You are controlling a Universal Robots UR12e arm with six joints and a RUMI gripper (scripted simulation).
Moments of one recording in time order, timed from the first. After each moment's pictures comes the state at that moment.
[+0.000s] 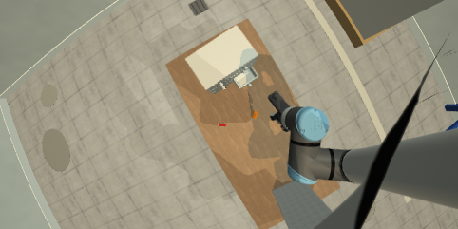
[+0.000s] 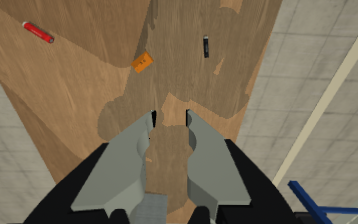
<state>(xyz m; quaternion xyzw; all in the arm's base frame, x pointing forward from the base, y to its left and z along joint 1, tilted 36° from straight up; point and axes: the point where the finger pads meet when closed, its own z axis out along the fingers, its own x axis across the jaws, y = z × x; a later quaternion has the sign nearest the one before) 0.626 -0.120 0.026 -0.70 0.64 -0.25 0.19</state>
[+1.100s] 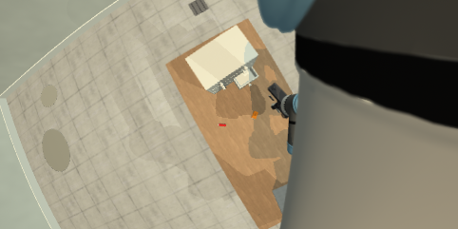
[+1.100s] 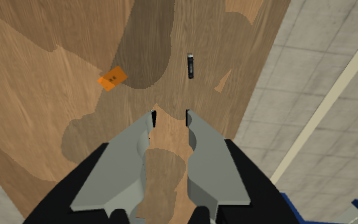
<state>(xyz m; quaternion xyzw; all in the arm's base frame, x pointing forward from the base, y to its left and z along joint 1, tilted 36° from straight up) 0.696 -0.165 -0.015 -0.72 0.62 -0.25 0.18</state>
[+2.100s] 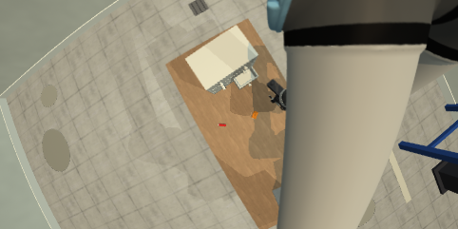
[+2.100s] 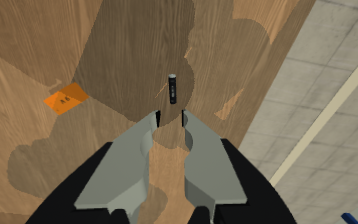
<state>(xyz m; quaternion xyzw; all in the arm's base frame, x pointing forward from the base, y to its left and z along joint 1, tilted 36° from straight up) 0.761 -0.200 -0.068 -0.74 0.59 -0.26 0.17</state>
